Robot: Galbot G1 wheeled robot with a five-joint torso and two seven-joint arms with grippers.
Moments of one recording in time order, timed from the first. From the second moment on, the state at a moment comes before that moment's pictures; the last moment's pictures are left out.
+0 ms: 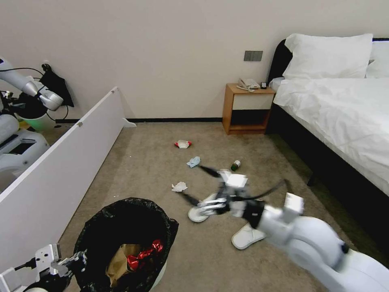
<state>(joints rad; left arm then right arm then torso) 1.84 -1.26 -0.99 -2.50 -1.16 0.68 -0.46 -1.14 0.72 0.27 2.19 0.73 0.00 -0.23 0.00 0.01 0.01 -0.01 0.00</state>
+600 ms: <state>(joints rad) 1.84 -1.26 -0.98 -2.50 -1.12 0.67 -0.43 -1.58 0.97 0.77 2.18 0.40 -0.01 -0.03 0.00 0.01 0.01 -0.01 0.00</state>
